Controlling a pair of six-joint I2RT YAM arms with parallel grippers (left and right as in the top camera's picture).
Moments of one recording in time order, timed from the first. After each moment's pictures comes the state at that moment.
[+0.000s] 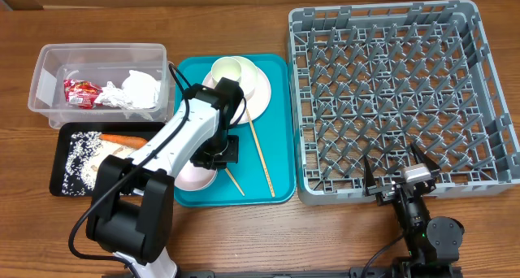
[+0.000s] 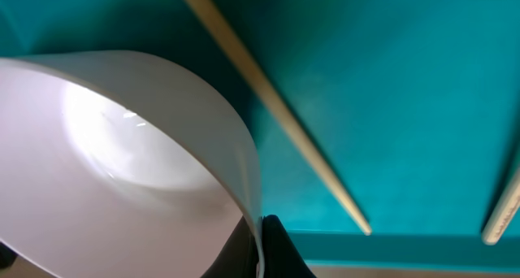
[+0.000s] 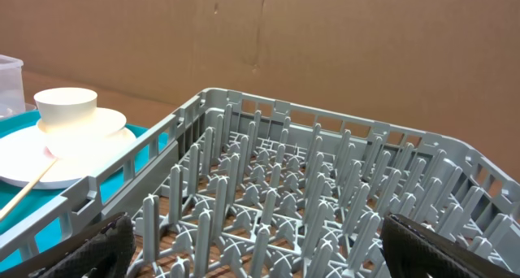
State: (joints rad) left arm -0.38 1.84 1.27 -1.17 0.00 -0.39; right arm 0.01 0.01 0.02 -0.02 -0.20 -0.16
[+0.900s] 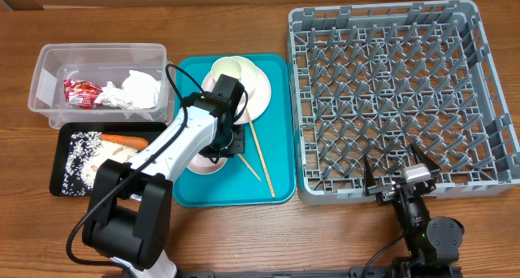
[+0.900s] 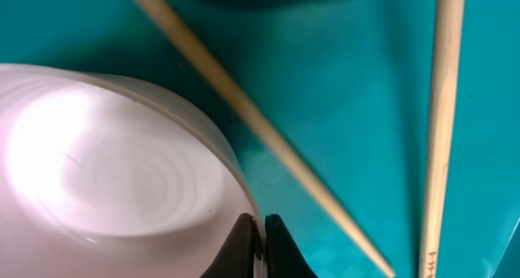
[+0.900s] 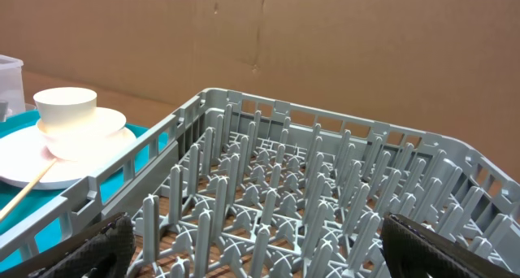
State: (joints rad) left arm -0.38 1.81 1.20 -0.88 0.05 -0.39; right arm 0.01 0.01 0.02 -0.02 -0.20 -0.16
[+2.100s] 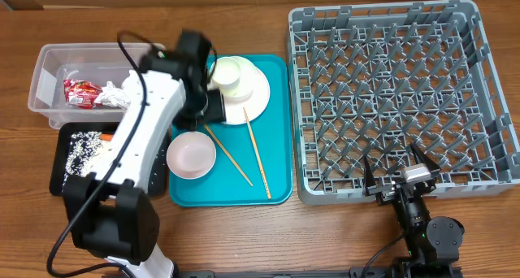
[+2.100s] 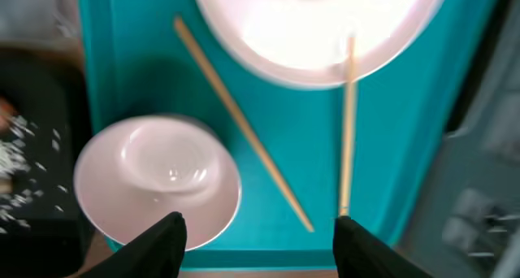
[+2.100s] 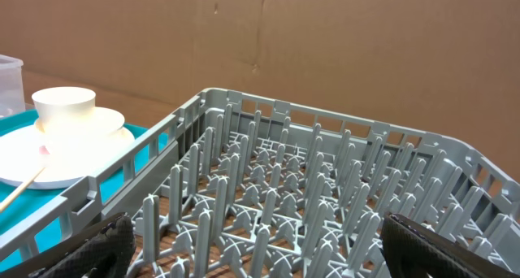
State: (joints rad) left arm -0.23 1.81 1.67 -1.30 0.09 -0.39; right arm 0.01 0.01 0.02 -0.02 -0.20 -0.16
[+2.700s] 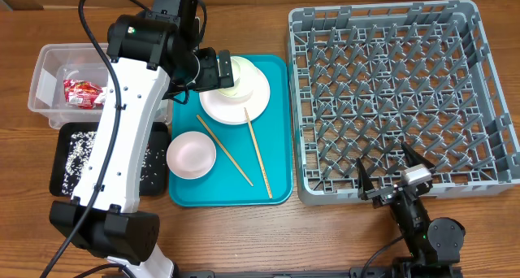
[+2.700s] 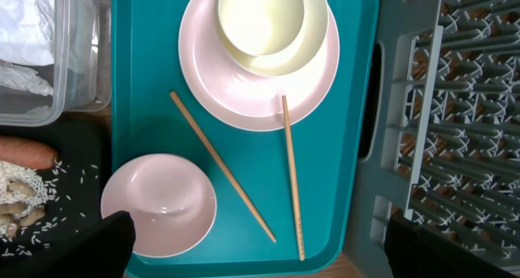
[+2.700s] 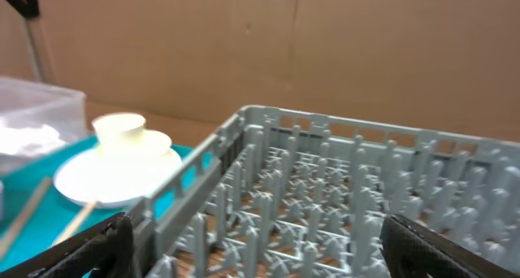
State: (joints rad) left arm -0.23 1.81 2.00 -1.43 0.10 -0.39; right arm 0.01 0.01 0.02 0.03 -0.31 -0.03
